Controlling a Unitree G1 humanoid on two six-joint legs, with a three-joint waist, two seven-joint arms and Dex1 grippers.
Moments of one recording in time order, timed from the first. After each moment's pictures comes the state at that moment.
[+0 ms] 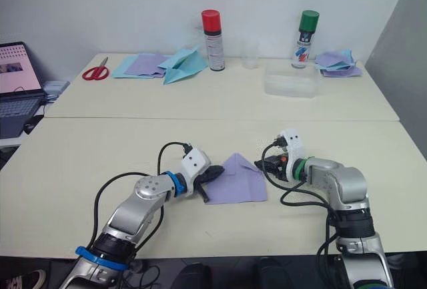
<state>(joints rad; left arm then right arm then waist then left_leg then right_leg) -0.31 0.41 -0.26 0.01 -0.07 0.36 -0.66 -0.48 -0.32 -0.02 -0.08 0.40 1.15 0.55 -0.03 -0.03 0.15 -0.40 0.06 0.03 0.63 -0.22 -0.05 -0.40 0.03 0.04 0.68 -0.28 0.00</state>
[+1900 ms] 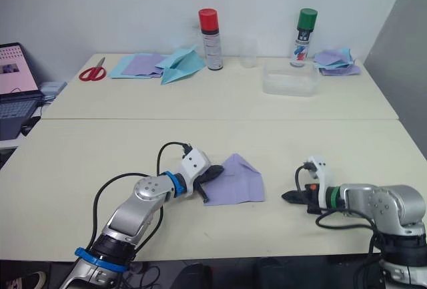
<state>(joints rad) -0.30 0.41 -0.26 0.01 -0.05 0.33 -0.66 -0.22 -0.60 -0.15 -0.35 0.83 1.47 0.55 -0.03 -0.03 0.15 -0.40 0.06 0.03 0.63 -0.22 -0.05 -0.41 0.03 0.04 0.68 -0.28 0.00</state>
